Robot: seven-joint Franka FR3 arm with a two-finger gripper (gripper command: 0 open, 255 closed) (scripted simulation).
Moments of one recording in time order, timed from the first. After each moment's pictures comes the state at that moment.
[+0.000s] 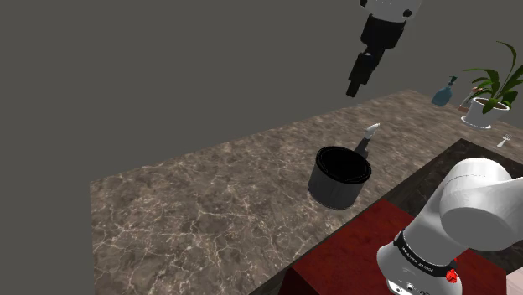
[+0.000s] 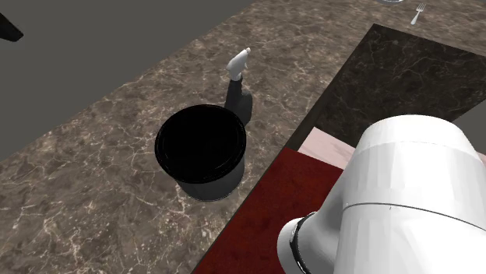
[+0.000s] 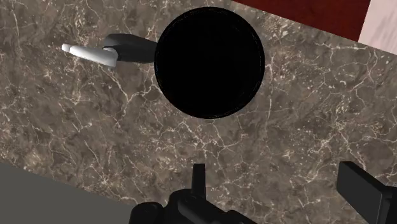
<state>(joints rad) 0.02 -0.78 0.03 -2.29 -0.08 1.59 -0.09</state>
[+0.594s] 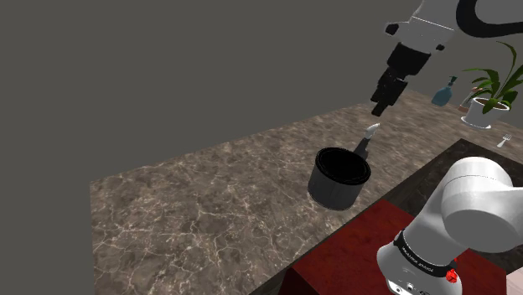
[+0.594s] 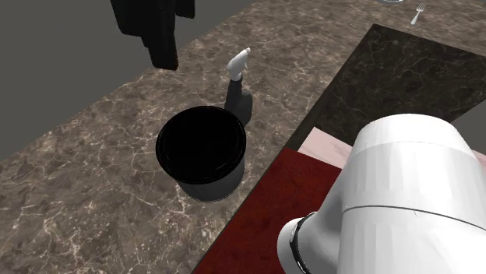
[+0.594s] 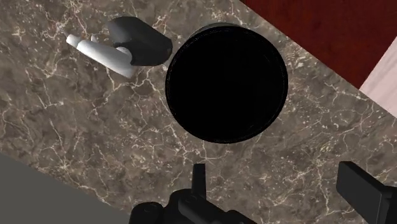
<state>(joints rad) 0.07 -1.04 -0.22 -2.55 -0.14 1.68 -0.46</state>
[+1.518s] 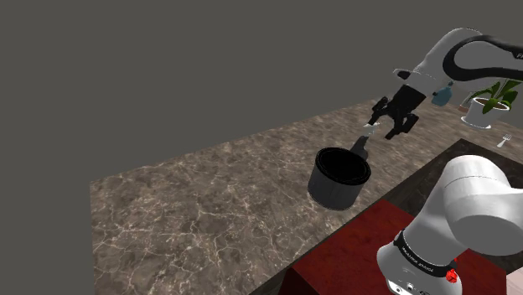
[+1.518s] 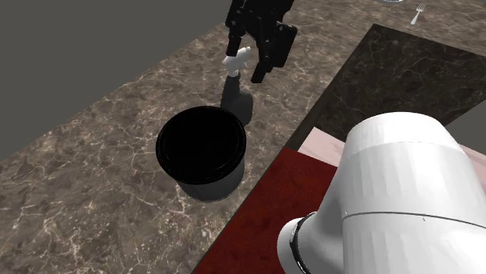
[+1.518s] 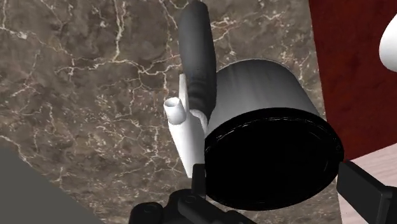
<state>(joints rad) 0.19 -1.10 -0.93 -2.62 -0.41 1.83 -1.28</state>
